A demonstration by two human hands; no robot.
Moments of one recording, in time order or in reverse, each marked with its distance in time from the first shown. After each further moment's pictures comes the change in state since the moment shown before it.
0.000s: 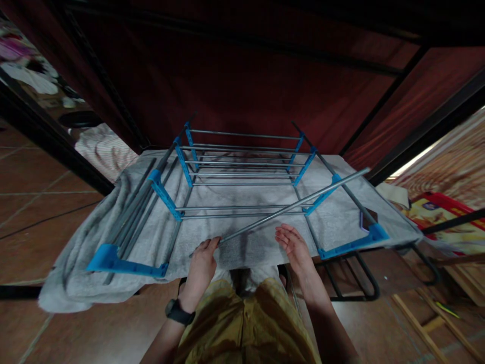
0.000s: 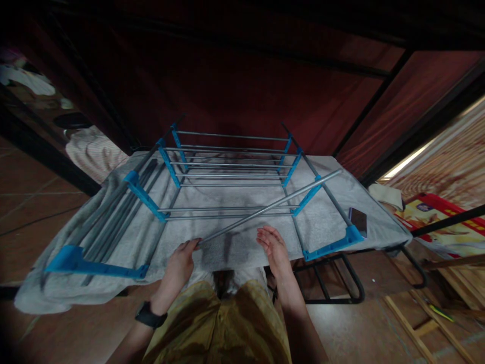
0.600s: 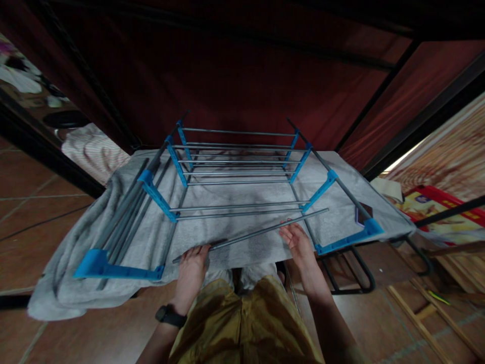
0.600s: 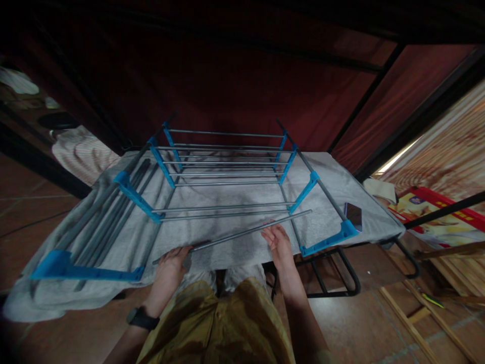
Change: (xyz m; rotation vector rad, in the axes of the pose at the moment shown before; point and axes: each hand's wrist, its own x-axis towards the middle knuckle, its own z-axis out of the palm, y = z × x) left_hand -0.015 -0.021 -0.001 0.350 -0.129 -0.001; right_hand 0.015 -0.003 -0.023 0.144 0.057 -0.072
